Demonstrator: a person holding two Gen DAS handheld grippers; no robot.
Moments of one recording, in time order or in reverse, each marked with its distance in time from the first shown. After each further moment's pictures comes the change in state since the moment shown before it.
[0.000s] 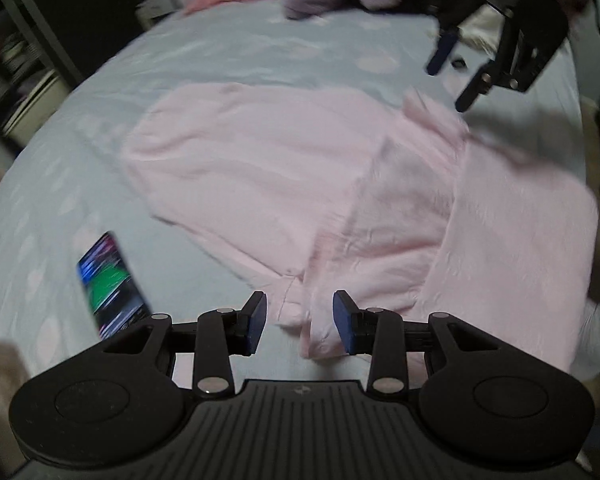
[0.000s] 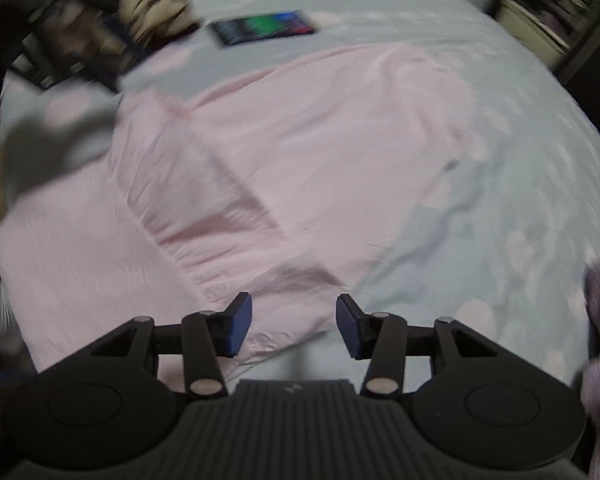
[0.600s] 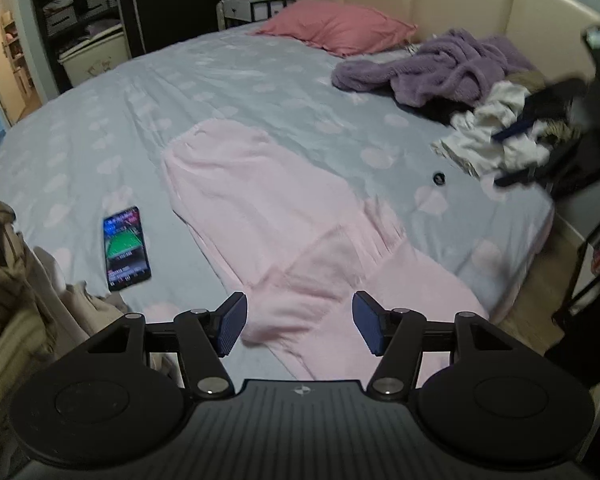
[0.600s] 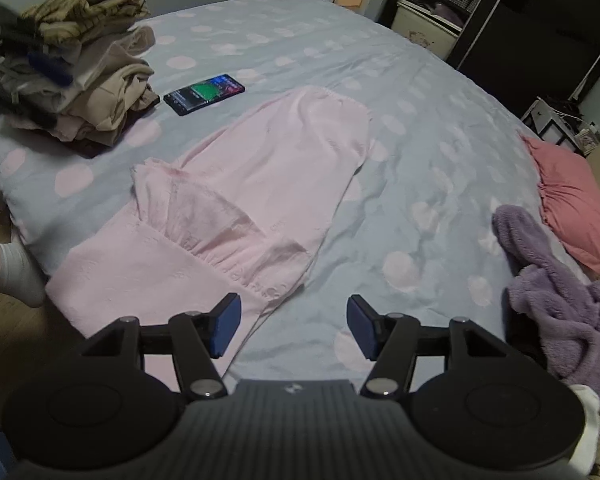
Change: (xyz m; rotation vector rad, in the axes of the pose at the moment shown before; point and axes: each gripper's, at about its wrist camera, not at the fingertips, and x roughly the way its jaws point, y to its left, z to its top) left arm -0.117 -0.008 0.014 -0.322 -0.076 -0.066; right arm -0.140 0.041 -0.011 0.186 -0.069 -0.187
